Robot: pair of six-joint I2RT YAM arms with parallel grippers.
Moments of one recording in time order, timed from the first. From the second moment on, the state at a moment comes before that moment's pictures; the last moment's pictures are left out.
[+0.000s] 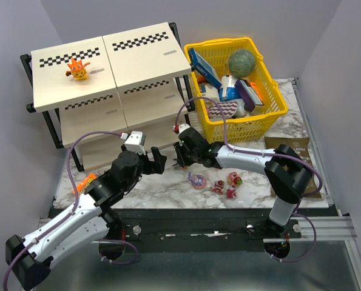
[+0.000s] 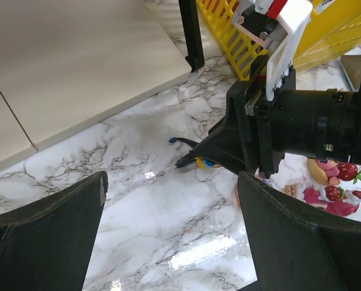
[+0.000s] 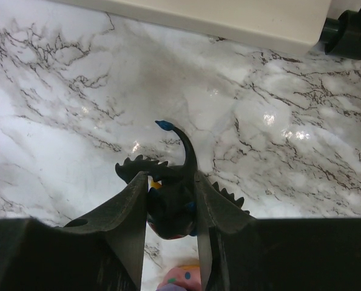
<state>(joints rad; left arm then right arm) -0.76 0.67 0.54 -0.24 -0.30 -0.48 0.91 1.77 1.10 -0.12 0.11 0.30</state>
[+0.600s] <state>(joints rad) -0.76 0.71 0.57 -0.25 -0.09 -0.36 0.91 1.73 1.34 -0.47 0.00 0.31</state>
